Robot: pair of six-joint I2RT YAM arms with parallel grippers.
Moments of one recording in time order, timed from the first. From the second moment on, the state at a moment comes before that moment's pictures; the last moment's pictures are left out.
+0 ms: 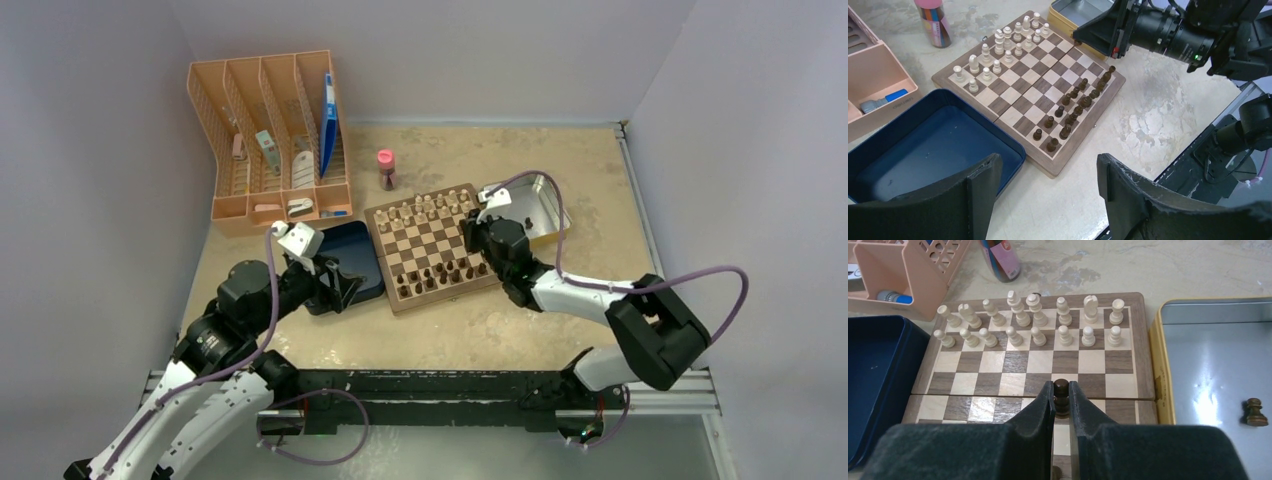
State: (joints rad) left arm -0.63 0.45 0.72 -0.52 0.08 -0.24; right arm 0.67 1.41 0.59 0.57 0.26 0.21
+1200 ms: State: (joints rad) left arm -0.63 0.38 0.72 -0.52 0.07 -0.22; right arm 0.88 1.75 0.66 0.79 0.56 0.25
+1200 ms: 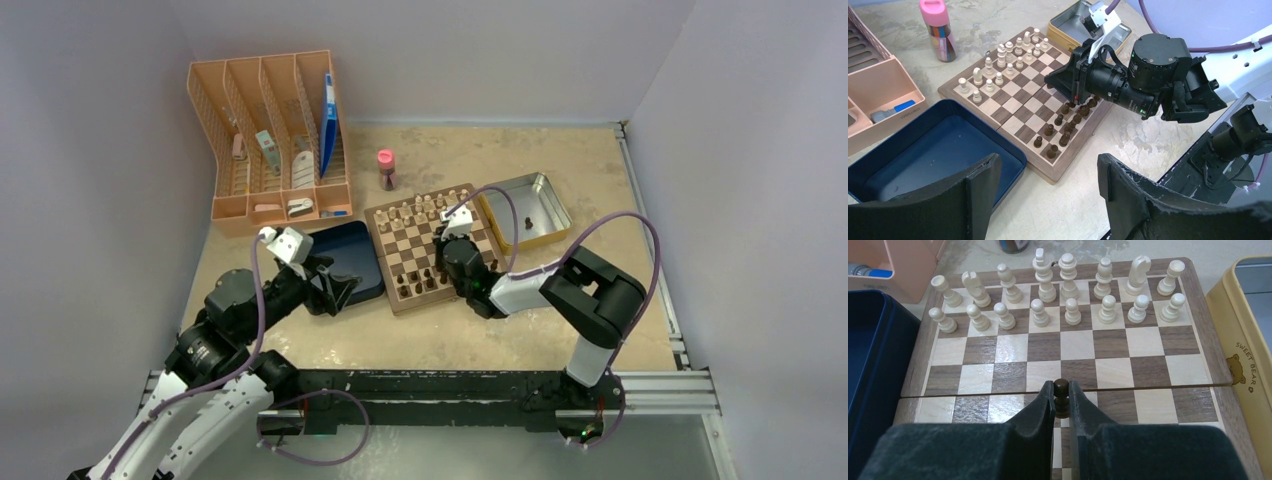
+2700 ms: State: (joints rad) left arm -0.63 0.37 0.72 -0.52 0.07 -0.22; right arm 0.73 1.69 0.61 0.71 0.57 0.37
